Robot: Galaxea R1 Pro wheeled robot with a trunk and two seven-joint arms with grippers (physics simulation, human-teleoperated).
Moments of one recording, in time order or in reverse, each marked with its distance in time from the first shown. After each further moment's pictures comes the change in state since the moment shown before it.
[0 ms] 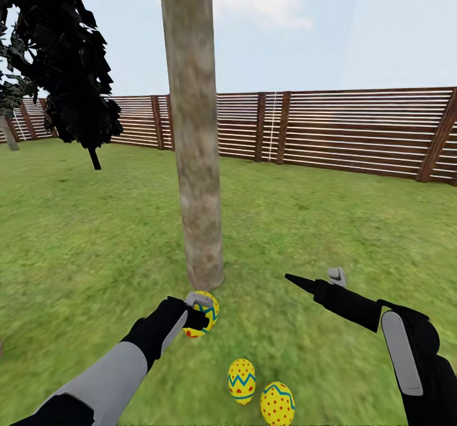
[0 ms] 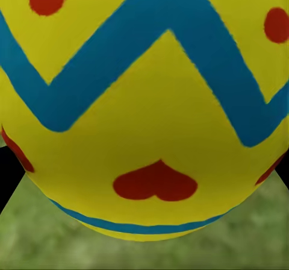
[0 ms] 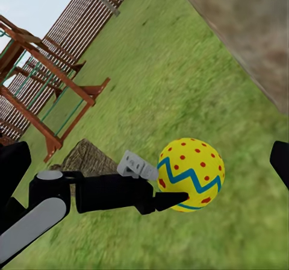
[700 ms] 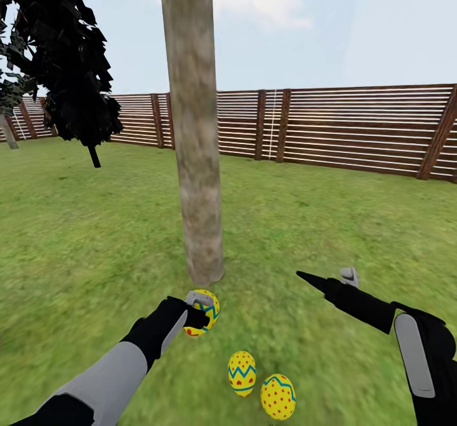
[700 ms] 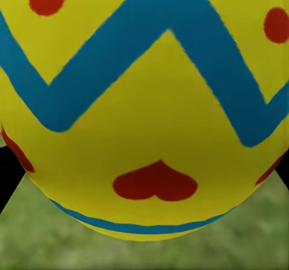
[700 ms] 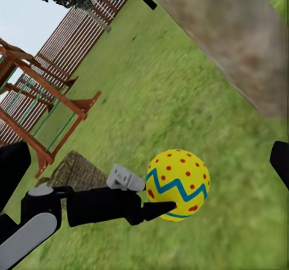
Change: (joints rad) left arm 0.000 0.000 0.001 -0.002 0.001 -0.017 -0.001; right arm 0.003 -0.010 -0.074 0.000 -0.002 0.000 0.009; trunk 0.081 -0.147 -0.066
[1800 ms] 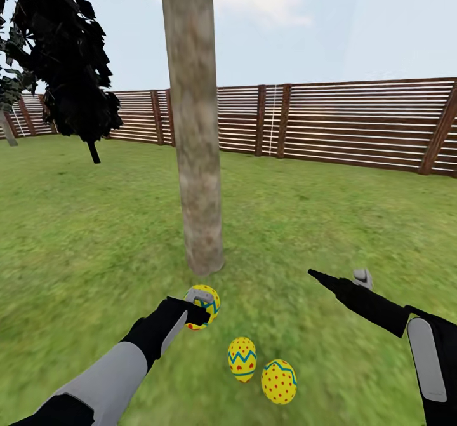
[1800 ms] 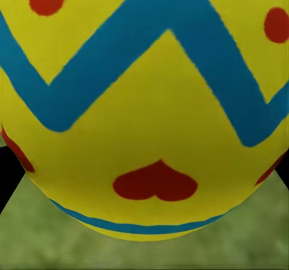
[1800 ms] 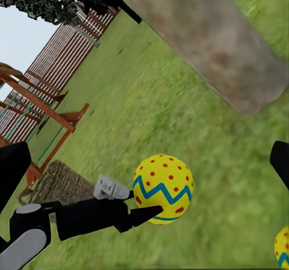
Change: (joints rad) left arm 0.000 0.000 -0.001 0.001 -0.001 -0.067 0.006; right arm 0.006 -0.005 -0.076 0.002 0.003 -0.003 0.003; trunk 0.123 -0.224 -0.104
